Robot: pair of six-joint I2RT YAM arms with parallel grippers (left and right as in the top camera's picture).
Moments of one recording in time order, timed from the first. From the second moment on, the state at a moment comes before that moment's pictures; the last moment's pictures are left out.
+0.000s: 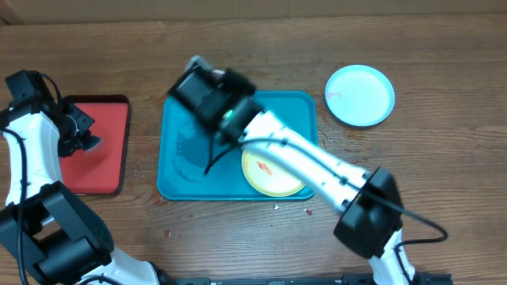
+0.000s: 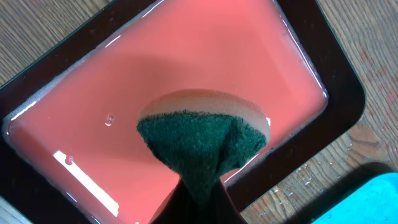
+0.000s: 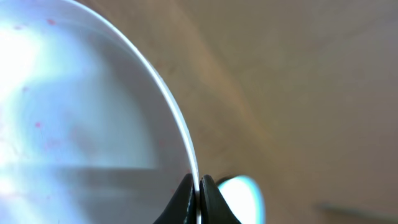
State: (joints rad) left arm 0.50 1.80 1.43 -0.87 0.00 -0.45; right arm 0.86 2.12 2.05 -0.94 0.73 -0.17
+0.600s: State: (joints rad) left arm 0.50 1.80 1.43 -0.86 0.00 -0.45; right arm -0.15 2.06 1.93 -1.14 -0.23 0.23
